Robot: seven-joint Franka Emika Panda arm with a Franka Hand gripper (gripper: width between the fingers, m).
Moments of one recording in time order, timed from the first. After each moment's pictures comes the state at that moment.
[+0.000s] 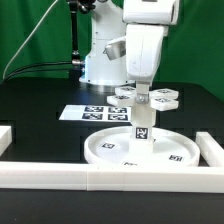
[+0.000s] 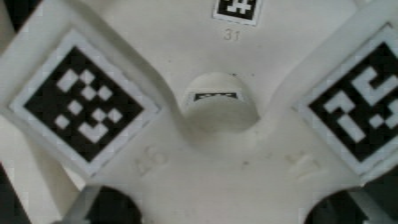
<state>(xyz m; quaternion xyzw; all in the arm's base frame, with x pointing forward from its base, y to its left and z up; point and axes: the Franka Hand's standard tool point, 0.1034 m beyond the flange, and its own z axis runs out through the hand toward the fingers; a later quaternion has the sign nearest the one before) 0.558 0.028 0.099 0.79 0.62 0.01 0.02</state>
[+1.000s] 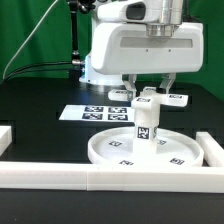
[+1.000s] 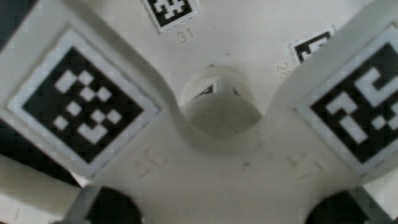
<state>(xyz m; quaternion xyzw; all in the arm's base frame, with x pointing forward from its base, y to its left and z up) 0.558 0.035 0.099 0.98 0.20 0.03 0.01</state>
